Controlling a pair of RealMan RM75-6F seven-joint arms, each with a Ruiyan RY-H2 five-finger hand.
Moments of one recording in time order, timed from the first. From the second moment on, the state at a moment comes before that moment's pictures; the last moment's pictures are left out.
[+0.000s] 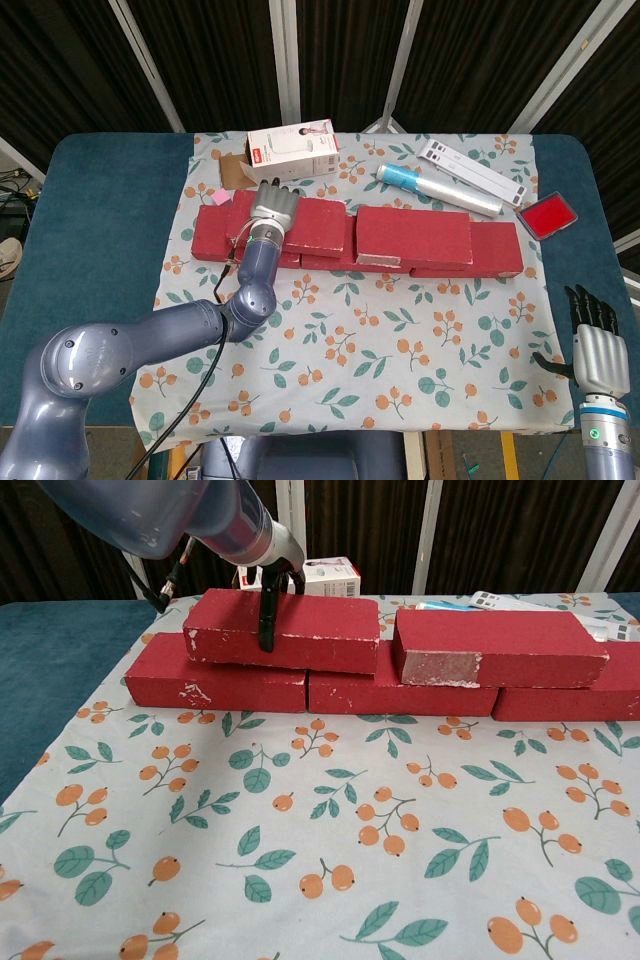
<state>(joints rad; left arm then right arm) -1.62 -1.64 -0.21 -1.06 -0.42 0.79 1.34 0.09 -1.22 0.15 -1.66 -1.21 1.39 -0.13</state>
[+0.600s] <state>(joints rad) -1.62 -1.70 -0.30 -1.03 -0.41 0.84 1.43 0.09 -1.22 0.15 -1.66 -1.21 1.39 -0.12</state>
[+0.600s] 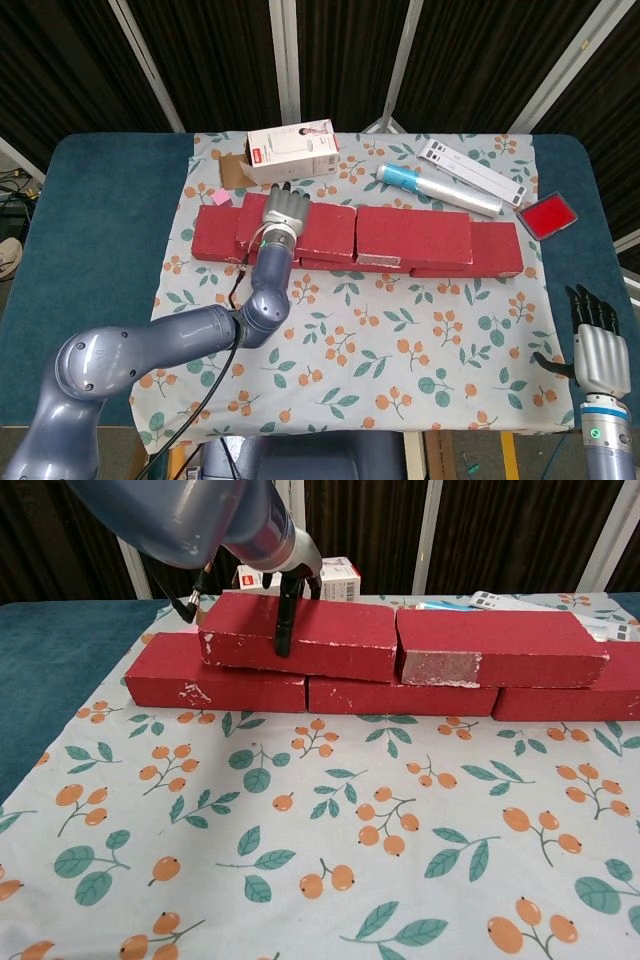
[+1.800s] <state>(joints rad) -1.59 -1.78 -0.43 -0.96 -0.36 0.87 1.53 0.09 -1.22 0.15 -1.65 -1.21 1.38 -0.12</state>
